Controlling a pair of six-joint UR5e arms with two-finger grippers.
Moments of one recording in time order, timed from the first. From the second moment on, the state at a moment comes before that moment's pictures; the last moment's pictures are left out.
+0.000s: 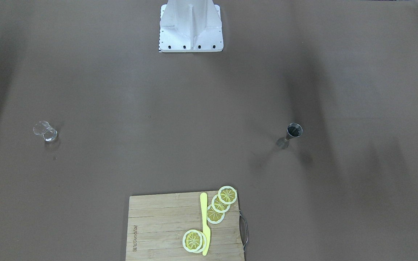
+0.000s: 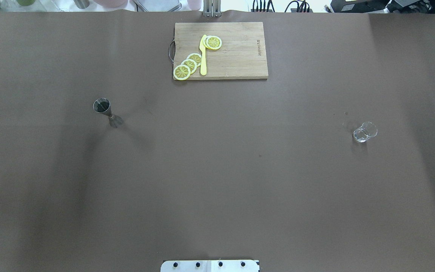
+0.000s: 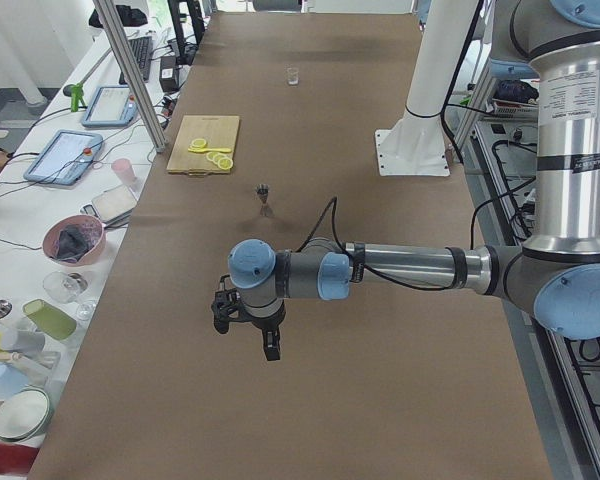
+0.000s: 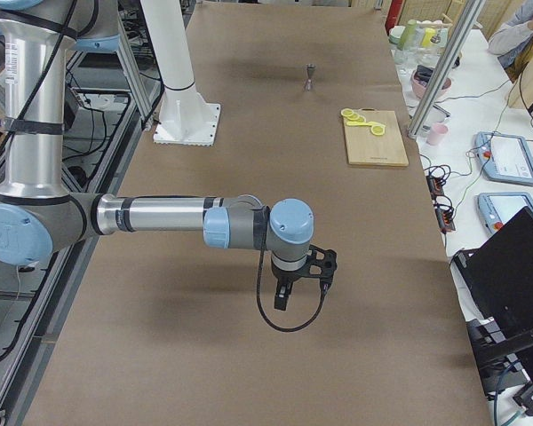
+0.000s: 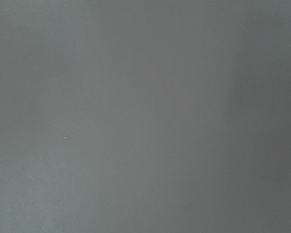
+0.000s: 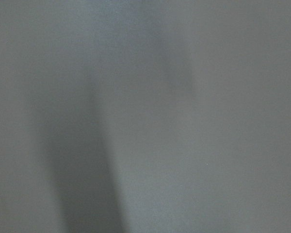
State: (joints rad) left arm -1.53 -1.50 -1.67 -1.53 -2.35 -0.16; right arm 1.60 -1.68 1.74 -1.62 2.33 0.18
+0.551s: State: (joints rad) left arm -1.53 -1.50 -1.67 -1.53 -2.35 -0.16; right arm 1.60 -1.68 1.74 -1.62 2.33 0.18
